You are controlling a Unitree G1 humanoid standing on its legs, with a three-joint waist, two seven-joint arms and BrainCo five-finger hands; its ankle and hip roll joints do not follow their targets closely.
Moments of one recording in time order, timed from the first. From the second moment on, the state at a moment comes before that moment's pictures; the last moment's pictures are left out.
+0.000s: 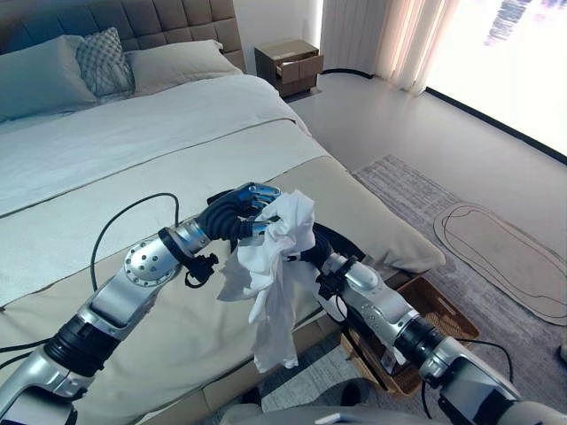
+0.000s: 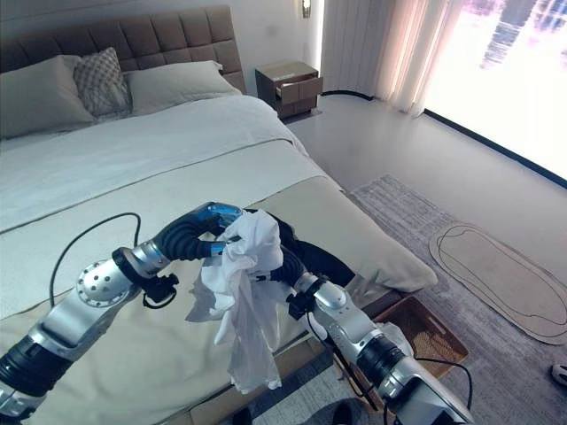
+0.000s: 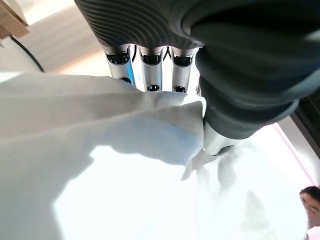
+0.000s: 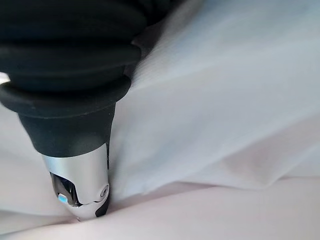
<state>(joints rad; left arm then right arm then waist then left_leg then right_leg) -0.28 0.86 -0.42 -0.21 -0.42 -0.32 -0.28 -0.43 -0.24 0.68 0.40 0.61 -0.17 0.24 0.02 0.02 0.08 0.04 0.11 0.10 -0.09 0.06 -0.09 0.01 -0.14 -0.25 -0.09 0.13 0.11</state>
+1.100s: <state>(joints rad) -0.06 0.56 -0.21 -0.19 -0.30 -0.34 -0.14 -0.25 -0.30 0.44 0.54 0.45 -0.16 0.15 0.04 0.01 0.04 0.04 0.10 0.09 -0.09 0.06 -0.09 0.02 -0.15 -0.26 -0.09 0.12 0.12</state>
